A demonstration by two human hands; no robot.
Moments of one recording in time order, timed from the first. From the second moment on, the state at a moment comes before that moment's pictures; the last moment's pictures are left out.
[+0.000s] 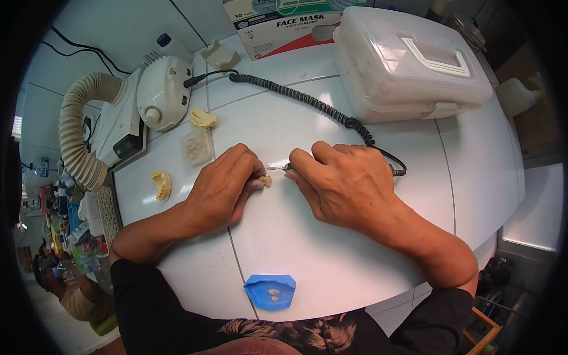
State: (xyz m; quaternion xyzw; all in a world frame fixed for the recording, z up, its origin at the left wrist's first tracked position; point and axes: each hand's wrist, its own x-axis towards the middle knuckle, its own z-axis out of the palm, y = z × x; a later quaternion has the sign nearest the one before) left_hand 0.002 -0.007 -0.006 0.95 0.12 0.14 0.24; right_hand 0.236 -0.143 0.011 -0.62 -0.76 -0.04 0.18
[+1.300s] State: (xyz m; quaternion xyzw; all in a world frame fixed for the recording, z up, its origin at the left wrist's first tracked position) left_hand -0.007 -0.005 -0.007 0.73 0.16 0.19 0.64; right_hand 0.236 -0.149 0.006 -0.64 -0.73 -0.04 0.24
